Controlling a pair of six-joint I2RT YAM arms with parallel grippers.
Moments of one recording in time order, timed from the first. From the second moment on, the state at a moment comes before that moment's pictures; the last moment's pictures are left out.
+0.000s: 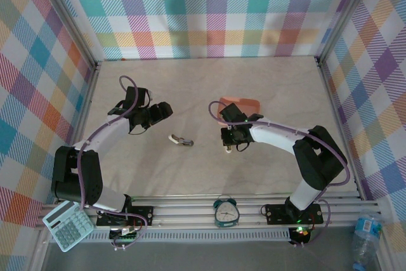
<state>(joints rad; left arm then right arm) -0.19 1.46 0.96 -0.39 0.27 -0.61 0.70 1.65 1.00 -0.51 0.05 0.51</state>
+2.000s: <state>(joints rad) -0.19 1.44 0.95 -0.39 0.28 -0.61 0.71 1.58 1.00 -0.54 0.07 0.50</state>
